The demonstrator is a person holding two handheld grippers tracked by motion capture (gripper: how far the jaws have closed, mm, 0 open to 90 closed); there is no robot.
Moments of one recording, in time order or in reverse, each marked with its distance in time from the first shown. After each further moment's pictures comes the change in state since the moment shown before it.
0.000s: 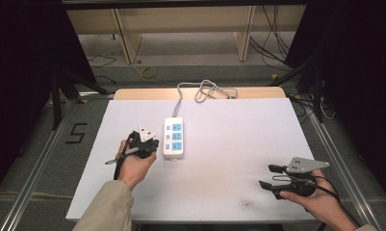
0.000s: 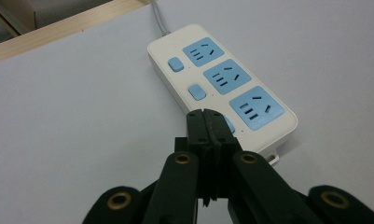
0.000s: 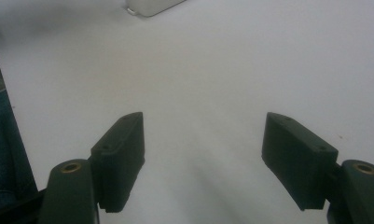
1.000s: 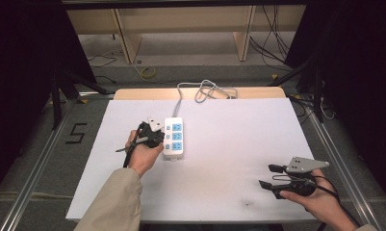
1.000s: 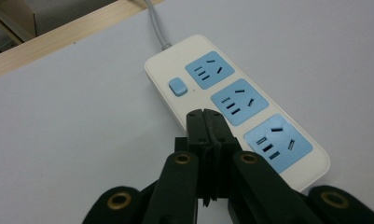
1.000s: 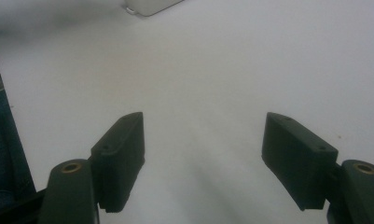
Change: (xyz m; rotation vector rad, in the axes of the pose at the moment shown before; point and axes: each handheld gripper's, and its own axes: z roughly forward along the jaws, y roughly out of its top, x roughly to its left) left arm 0.002 0.020 0.035 0.032 0.013 0.041; right arm -0.001 0.000 0.000 0.002 0.000 0.005
